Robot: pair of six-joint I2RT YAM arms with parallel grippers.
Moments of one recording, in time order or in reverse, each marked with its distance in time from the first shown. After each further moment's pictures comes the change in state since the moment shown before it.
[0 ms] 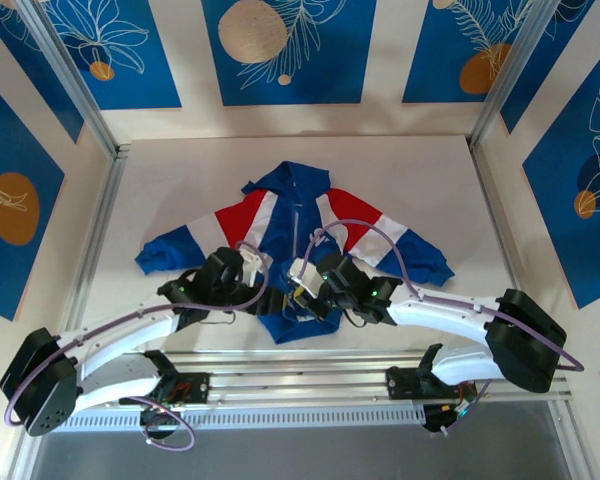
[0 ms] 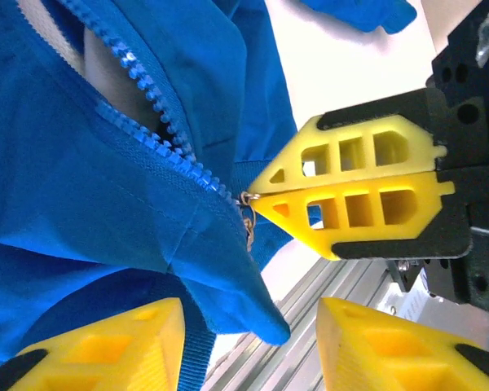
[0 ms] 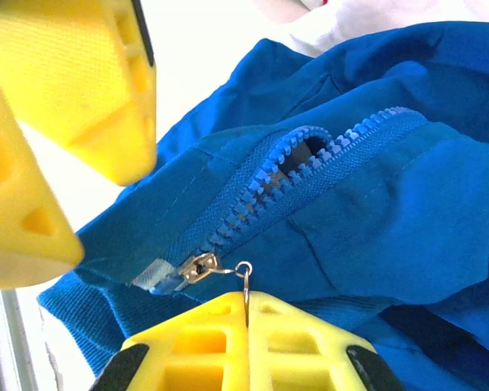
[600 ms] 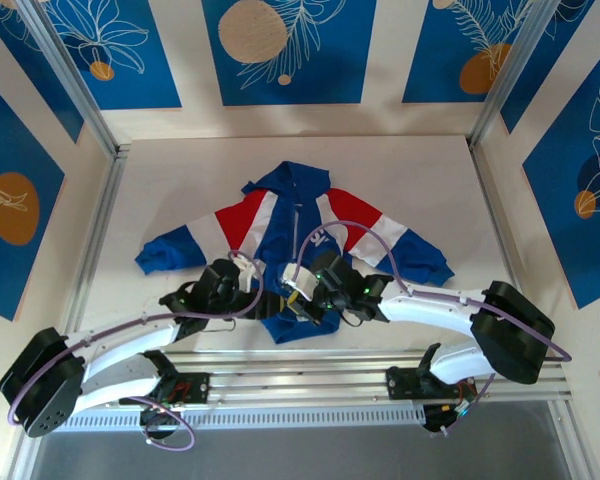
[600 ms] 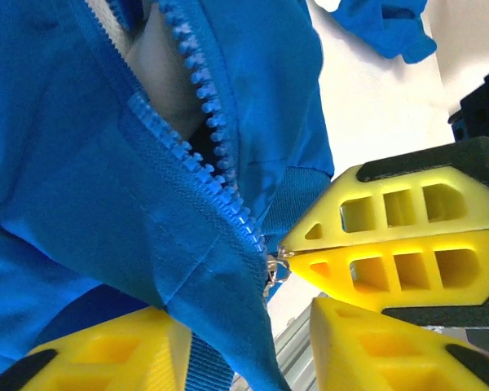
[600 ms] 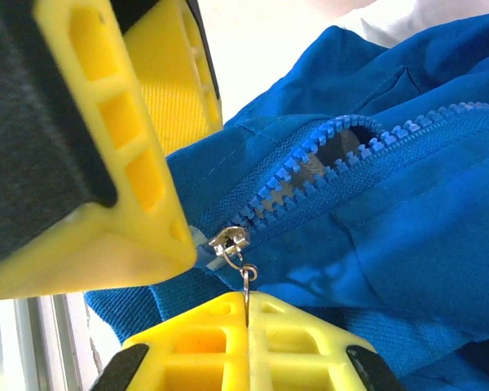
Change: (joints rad) left arm 0.000 -0.001 -0.143 0.193 -0.034 -0.133; right arm 0.001 0.077 0.029 0.011 -0.109 0.000
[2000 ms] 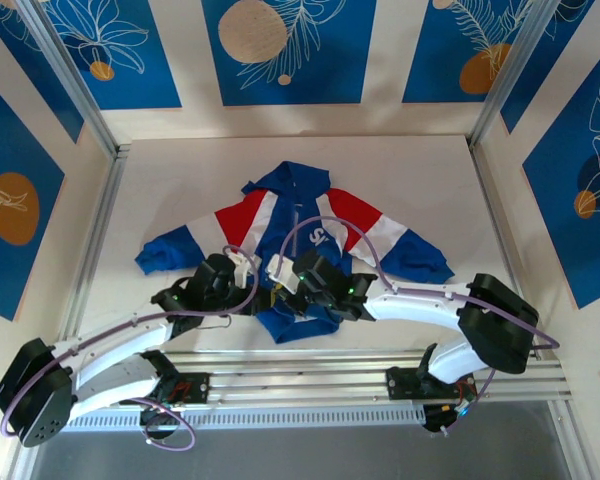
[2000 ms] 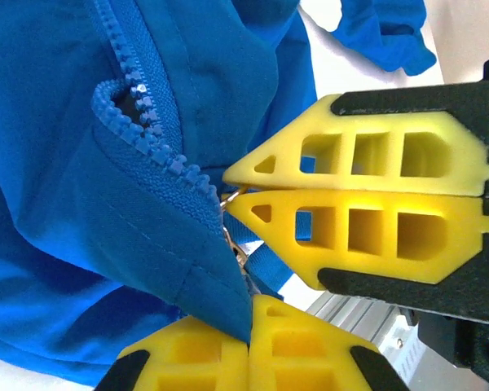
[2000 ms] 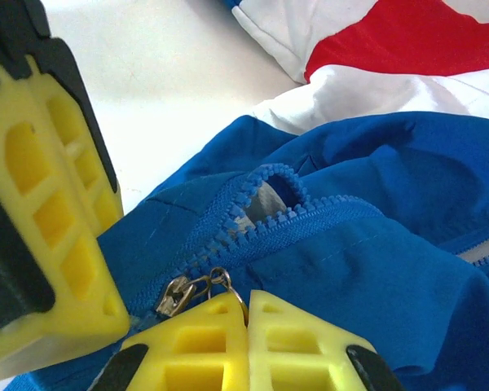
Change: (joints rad) left arm 0.020 -0.064 0.061 -0.147 -0.013 0.046; right arm 0.075 0.086 0.106 0.064 0.286 -0.037
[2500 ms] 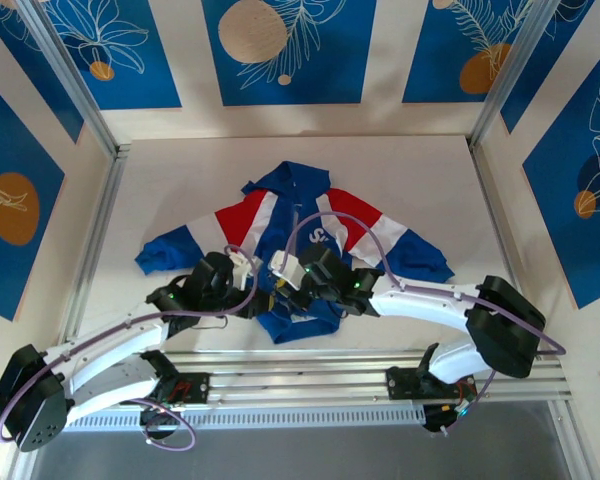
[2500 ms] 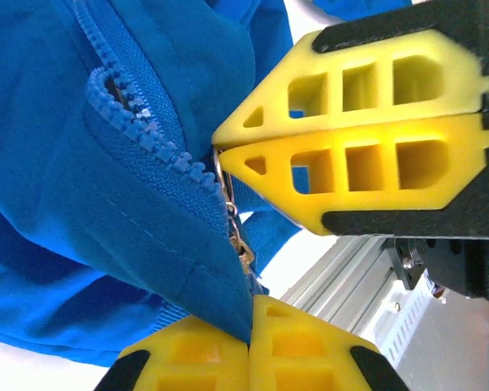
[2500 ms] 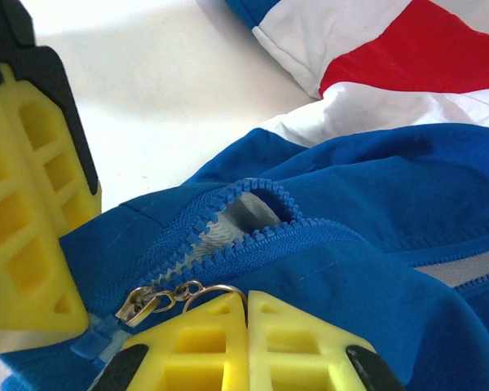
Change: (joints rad) left arm 0.000 -0.031 0.045 -0.115 0.051 0.081; right arm -0.049 -0.048 0.001 -0.036 -0.126 -0.030
